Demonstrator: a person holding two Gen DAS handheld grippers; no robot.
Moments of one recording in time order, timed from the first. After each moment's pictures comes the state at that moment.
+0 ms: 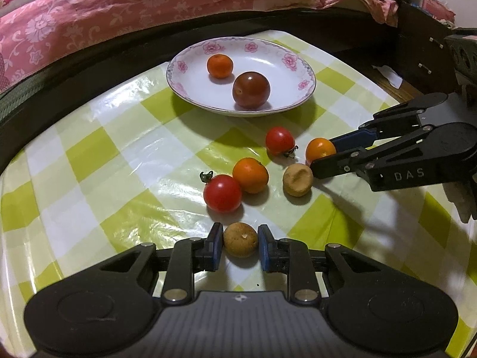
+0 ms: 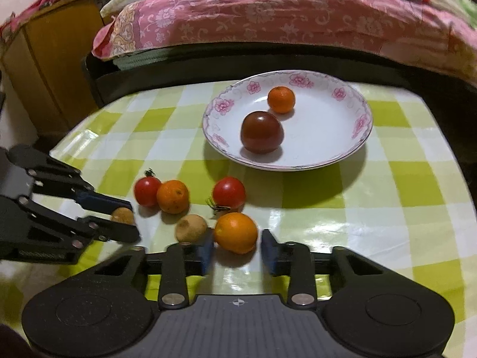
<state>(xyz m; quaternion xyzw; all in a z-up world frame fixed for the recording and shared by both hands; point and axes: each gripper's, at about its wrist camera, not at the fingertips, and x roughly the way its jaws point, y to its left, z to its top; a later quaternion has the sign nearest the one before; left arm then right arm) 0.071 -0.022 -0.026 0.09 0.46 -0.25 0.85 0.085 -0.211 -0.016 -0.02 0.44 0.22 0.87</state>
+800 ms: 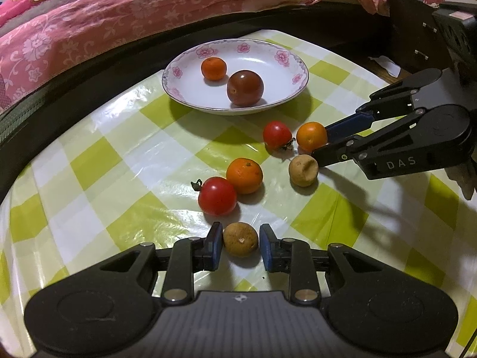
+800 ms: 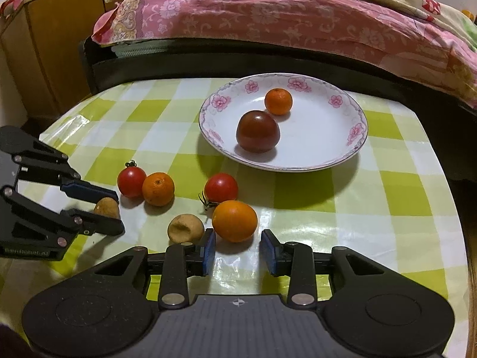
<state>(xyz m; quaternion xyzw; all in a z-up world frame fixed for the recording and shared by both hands) 0.061 -0.025 -0.028 0.13 0.43 -0.25 0.86 0.081 -0.204 -0.020 -0.08 0.42 0.21 0.88</state>
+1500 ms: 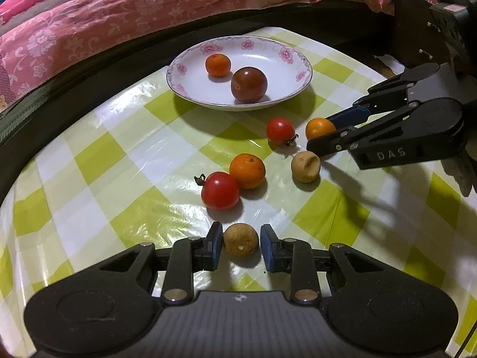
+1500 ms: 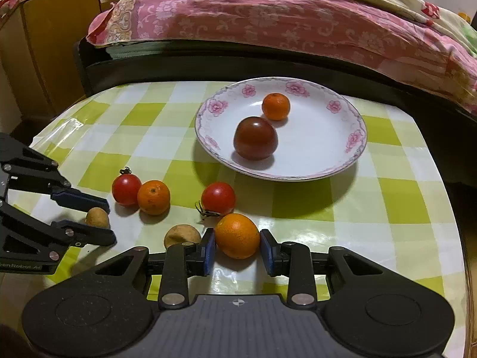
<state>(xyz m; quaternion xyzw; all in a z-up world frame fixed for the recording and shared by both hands) 0.060 -0.026 -0.027 0.13 0.44 -0.23 0.86 0.087 -0.199 -0.020 -0.08 0.42 0.19 0.88</state>
